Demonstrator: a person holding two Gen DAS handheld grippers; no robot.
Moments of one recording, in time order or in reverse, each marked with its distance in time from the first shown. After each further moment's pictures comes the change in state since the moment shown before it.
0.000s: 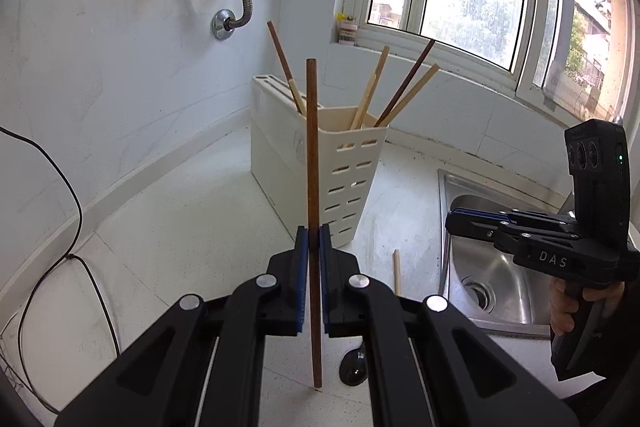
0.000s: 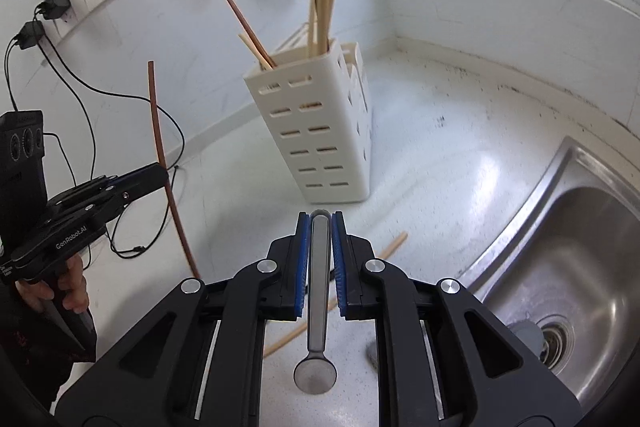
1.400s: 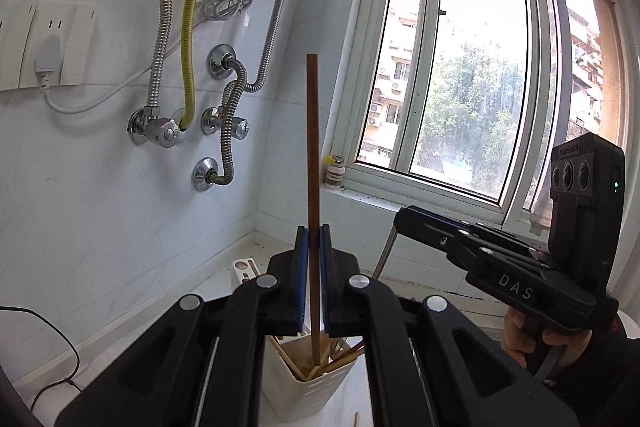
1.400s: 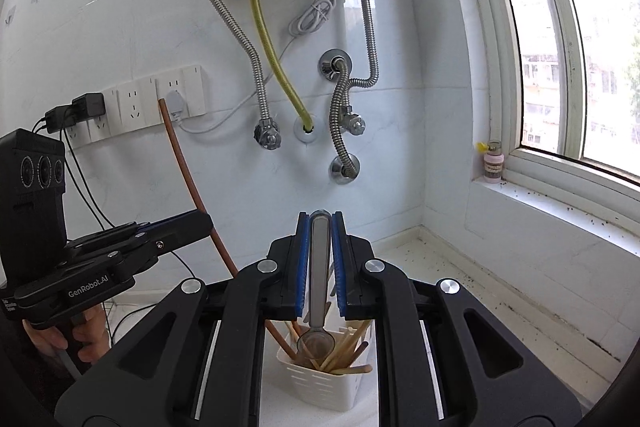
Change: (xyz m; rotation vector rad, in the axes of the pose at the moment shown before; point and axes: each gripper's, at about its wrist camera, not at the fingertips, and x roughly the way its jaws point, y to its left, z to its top) left arm -0.014 -0.013 0.151 -0.048 -0.312 -0.058; right arm -0.038 0.038 0.181 -0.212 -0.348 0.016
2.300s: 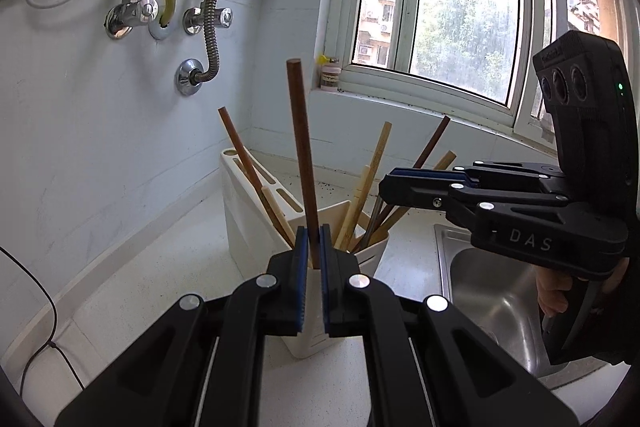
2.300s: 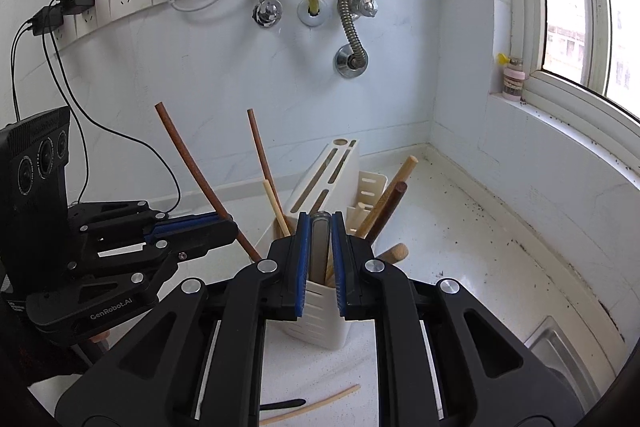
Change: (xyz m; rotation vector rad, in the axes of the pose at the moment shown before) left arm 0.034 0.005 -0.104 0.090 0.204 -0.001; right arm 0.043 0.000 -0.089 -0.066 0.271 -0.007
